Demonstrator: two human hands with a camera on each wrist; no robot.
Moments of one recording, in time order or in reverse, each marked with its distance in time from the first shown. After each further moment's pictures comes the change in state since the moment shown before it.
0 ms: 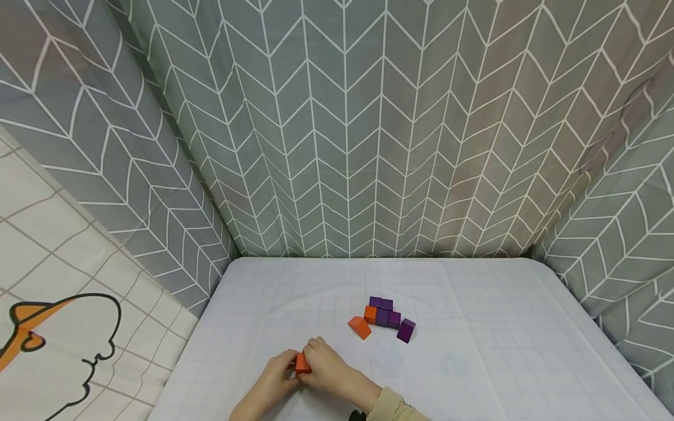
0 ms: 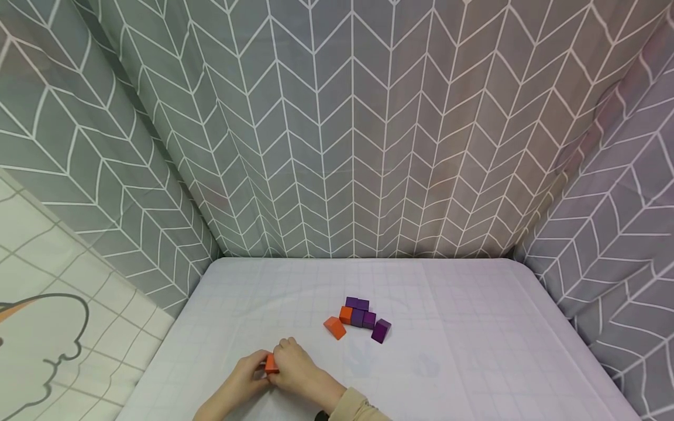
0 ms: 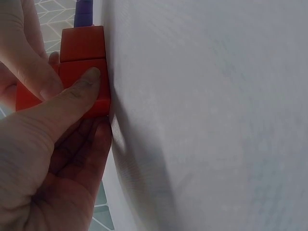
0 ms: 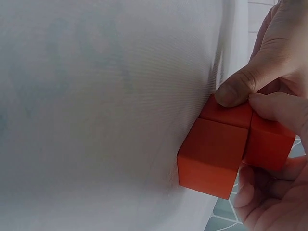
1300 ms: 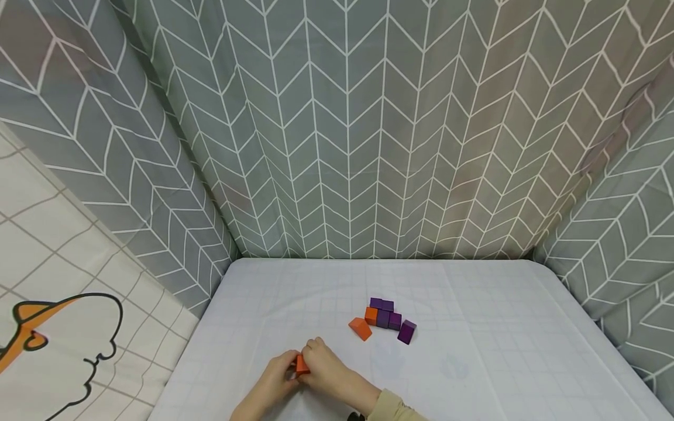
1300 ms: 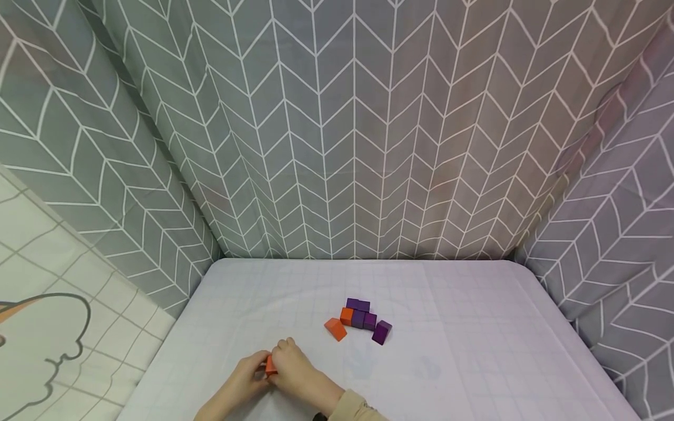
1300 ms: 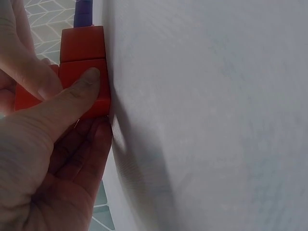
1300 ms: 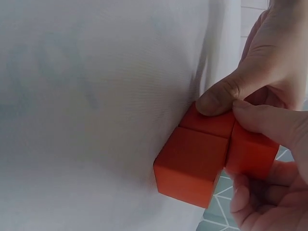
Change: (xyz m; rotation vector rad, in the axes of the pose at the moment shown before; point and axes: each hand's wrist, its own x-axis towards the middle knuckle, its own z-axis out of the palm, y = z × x) left_hand -0.002 -0.001 0.002 -0.001 0.051 0.083; right_hand 0.003 -0.007 -0.004 -0.023 -0.006 -0.003
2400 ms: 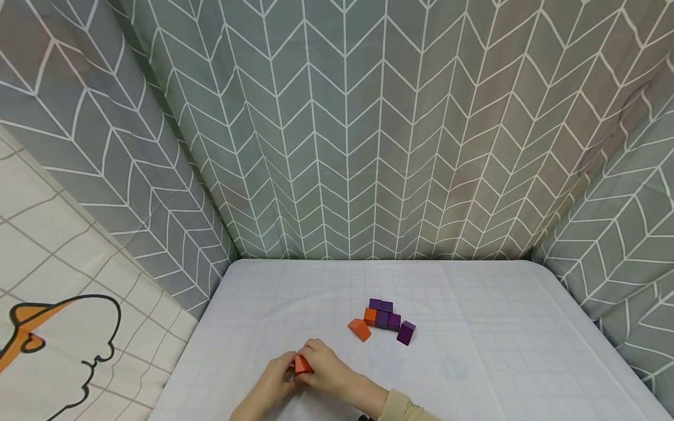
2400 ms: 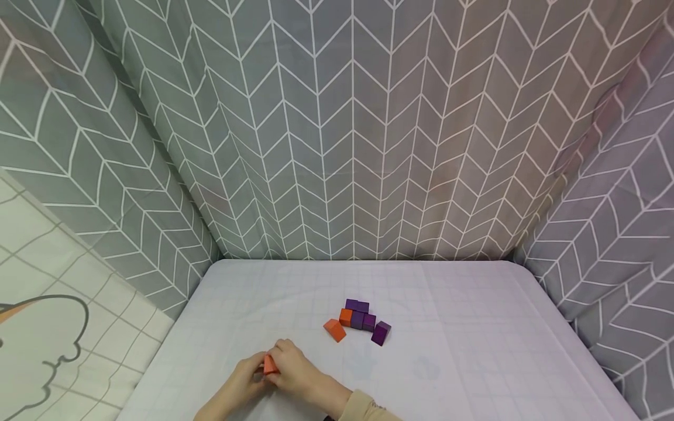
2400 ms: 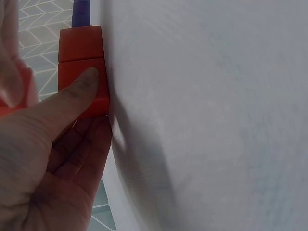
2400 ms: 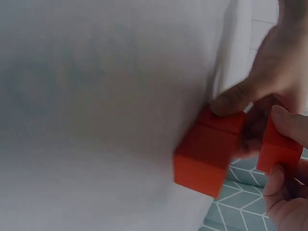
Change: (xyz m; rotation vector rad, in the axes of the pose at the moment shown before) left_hand 0.000 0.001 0.000 -0.018 0.016 0.026; right_hand -0.008 0.009 -0.001 0.144 0.207 -0.178
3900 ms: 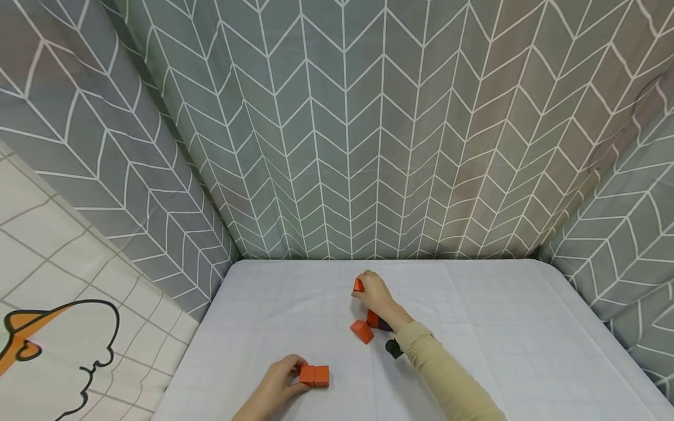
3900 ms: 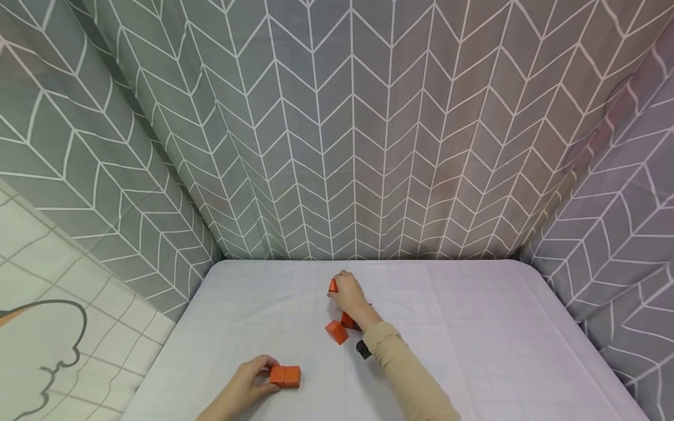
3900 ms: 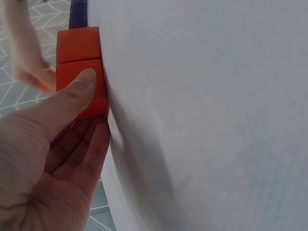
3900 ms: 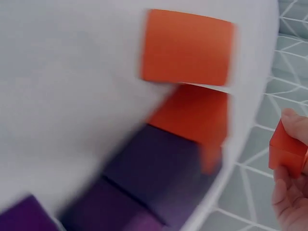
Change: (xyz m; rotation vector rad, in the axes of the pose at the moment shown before) left_hand 0.005 0.003 -0.004 -0.021 -0.167 -0.236; right_hand 0.023 0.154 -0.058 -0.081 0.041 0.546
